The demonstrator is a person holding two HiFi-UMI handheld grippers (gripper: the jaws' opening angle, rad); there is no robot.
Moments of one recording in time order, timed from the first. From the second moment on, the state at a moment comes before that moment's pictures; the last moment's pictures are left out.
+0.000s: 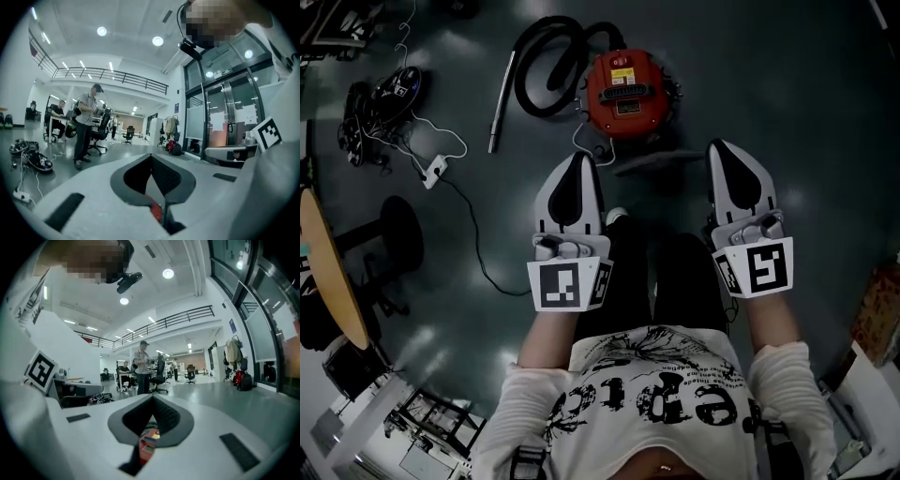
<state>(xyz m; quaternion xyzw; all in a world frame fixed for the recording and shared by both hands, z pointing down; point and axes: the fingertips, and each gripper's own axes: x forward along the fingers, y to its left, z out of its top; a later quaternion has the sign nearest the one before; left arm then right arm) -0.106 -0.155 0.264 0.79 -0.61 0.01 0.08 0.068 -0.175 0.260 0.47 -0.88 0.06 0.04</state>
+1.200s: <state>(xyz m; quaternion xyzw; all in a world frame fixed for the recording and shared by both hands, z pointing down) -0.047 0.055 -0.016 0.77 -0.64 0.00 0.00 0.138 0.028 -0.030 0.45 -0.89 -0.06 0.04</state>
